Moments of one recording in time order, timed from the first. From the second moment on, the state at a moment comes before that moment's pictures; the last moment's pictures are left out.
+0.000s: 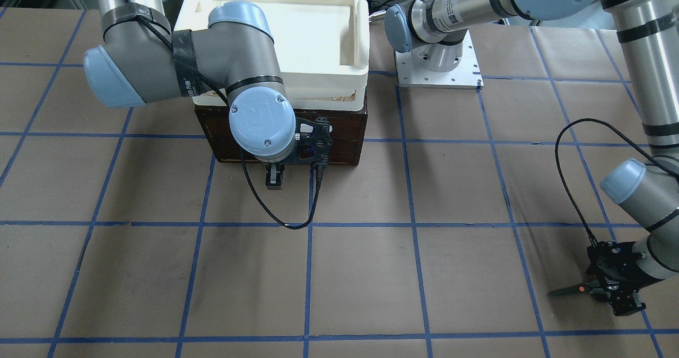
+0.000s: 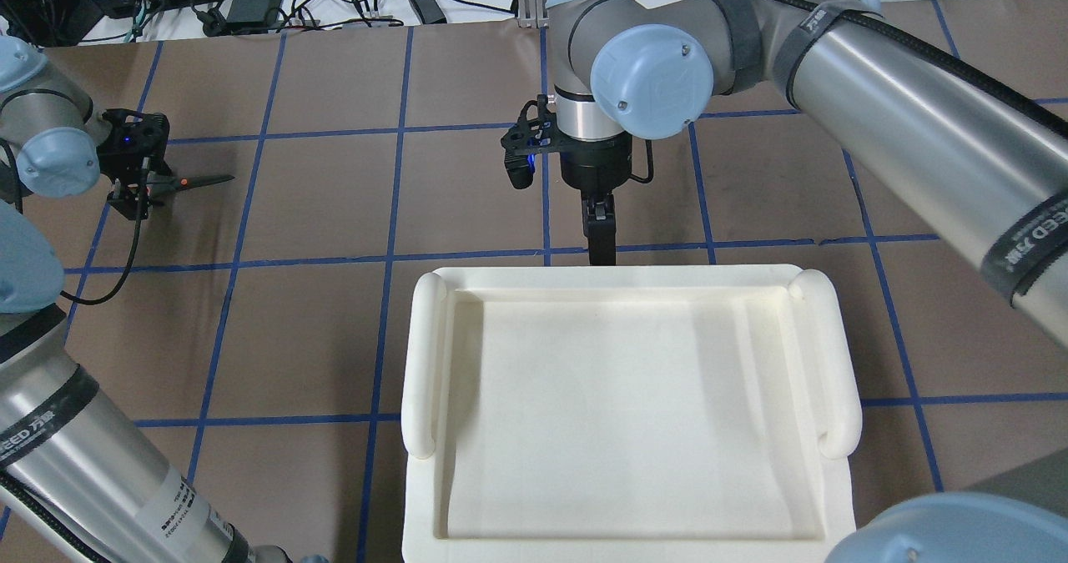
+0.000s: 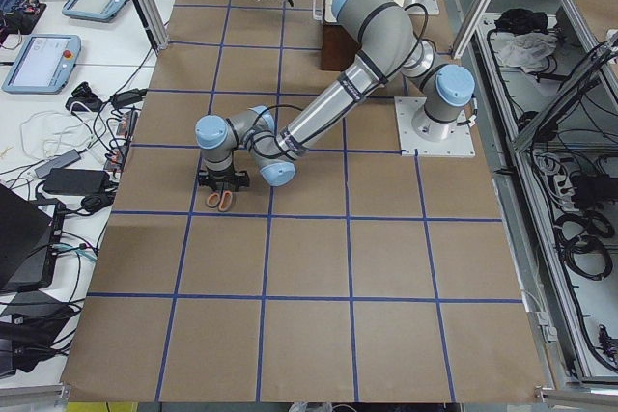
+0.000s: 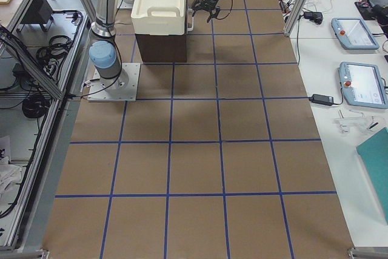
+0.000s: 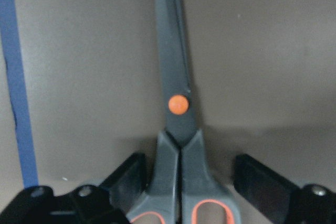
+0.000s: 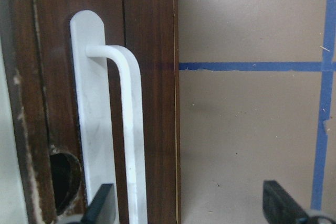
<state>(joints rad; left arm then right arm) -1.03 -2.32 -1.42 -0.90 1.57 2.07 1.87 -1.15 1.43 -1.43 -1.49 -1.28</state>
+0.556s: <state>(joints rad) -1.04 -2.32 -1.42 -0.90 1.57 2.07 1.89 -1.15 1.45 -1.43 -1.49 -1.27</state>
